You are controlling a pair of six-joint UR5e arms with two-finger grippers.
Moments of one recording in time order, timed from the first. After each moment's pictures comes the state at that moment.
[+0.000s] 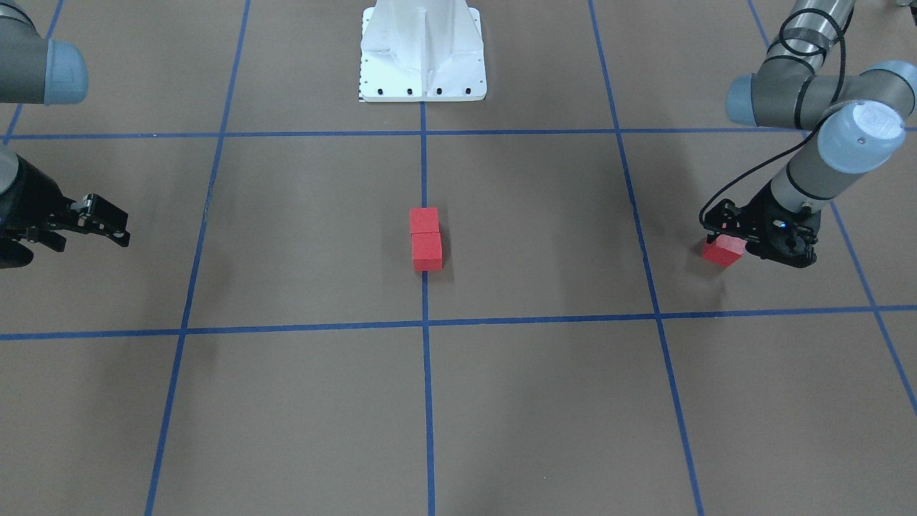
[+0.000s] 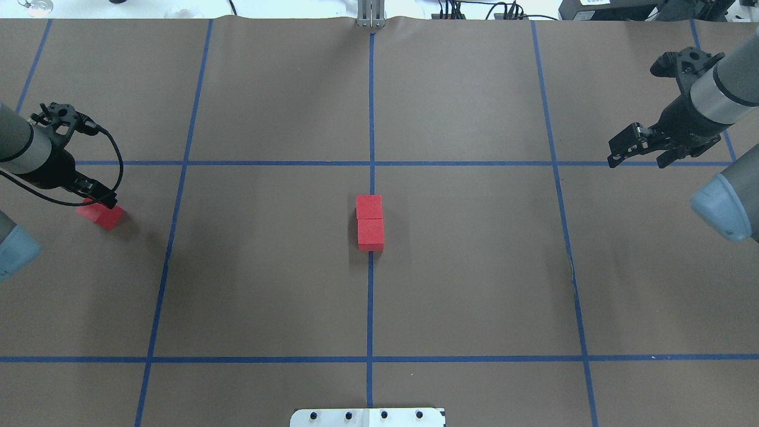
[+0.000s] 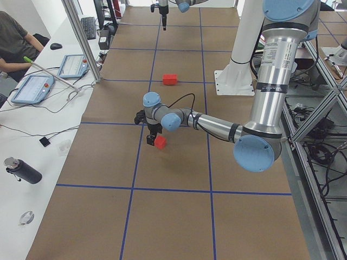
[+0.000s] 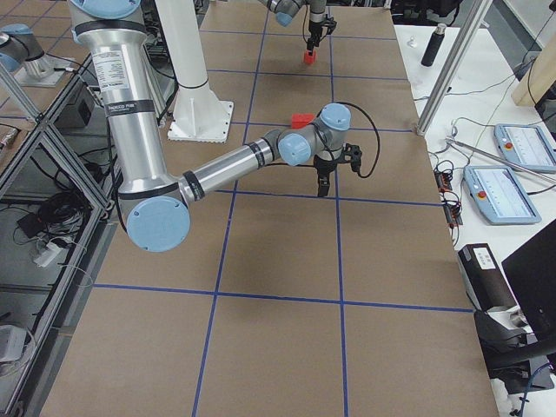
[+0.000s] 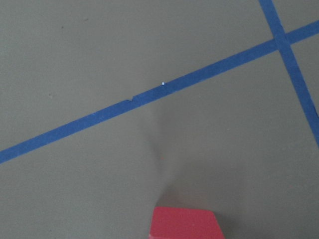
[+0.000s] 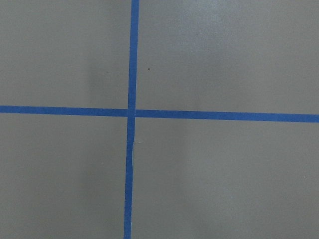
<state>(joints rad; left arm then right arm) -0.95 -1.70 -1.63 -1.90 -2.15 -0.39 1.06 -1.38 1.82 -1.53 2.29 0.66</state>
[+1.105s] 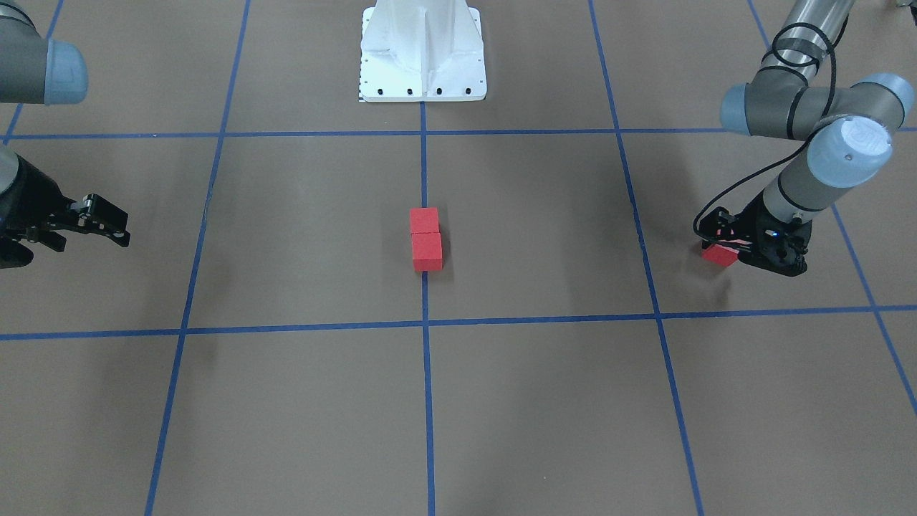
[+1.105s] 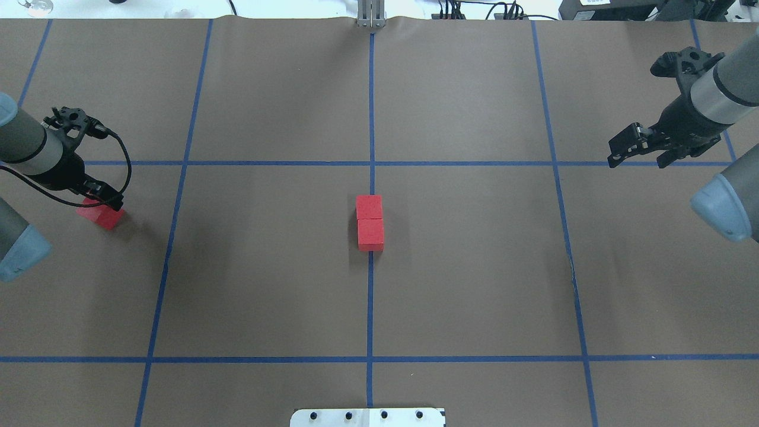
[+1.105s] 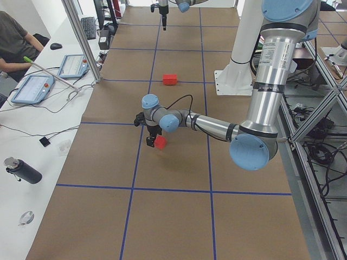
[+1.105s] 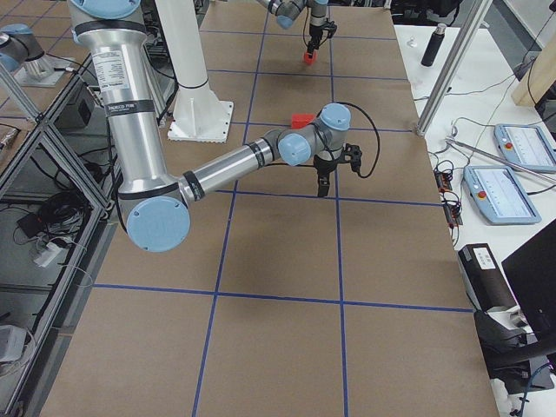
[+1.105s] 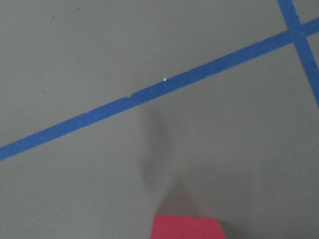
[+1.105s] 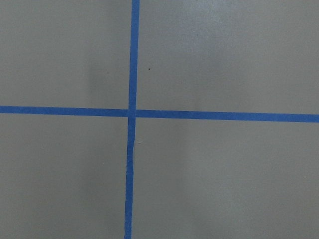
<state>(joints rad) -0.94 -1.73 -1.58 -1.90 -2.15 -0.39 1.06 -1.38 1.82 -1.53 2.29 0.67</state>
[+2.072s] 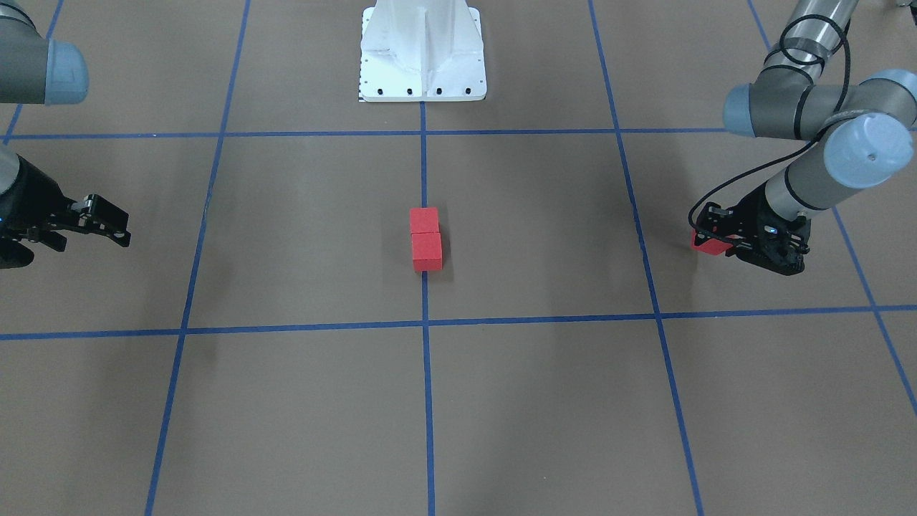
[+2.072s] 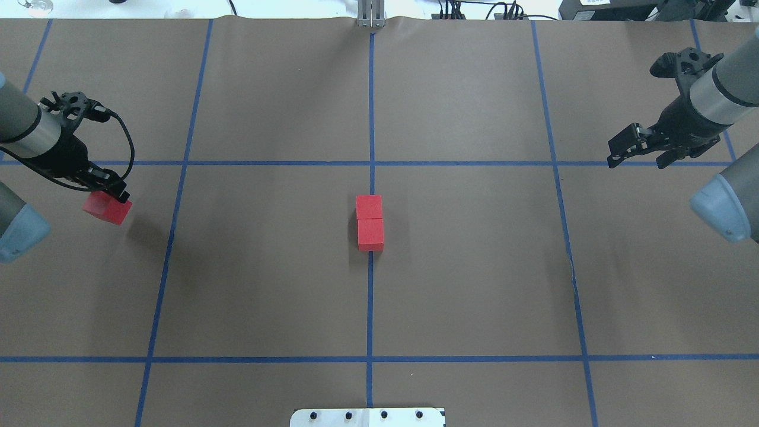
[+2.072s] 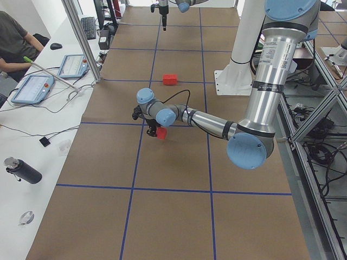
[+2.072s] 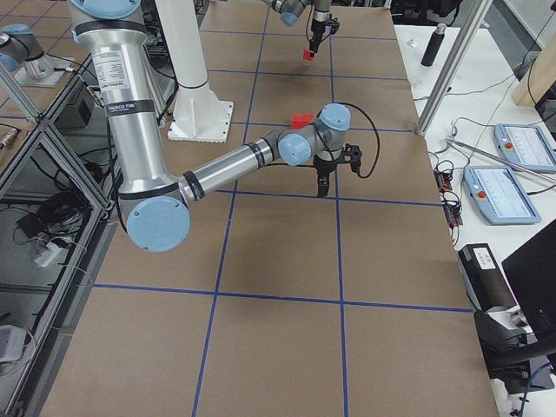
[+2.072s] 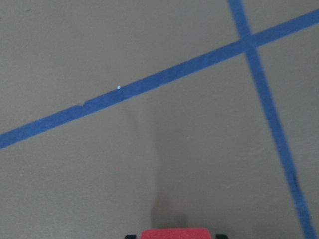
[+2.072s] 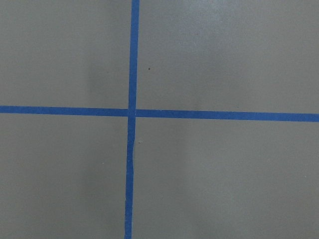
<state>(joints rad) -0.99 -1.77 -1.64 -1.82 -2.32 -0.46 1.06 -1.38 1.82 -1.53 2.29 0.67</state>
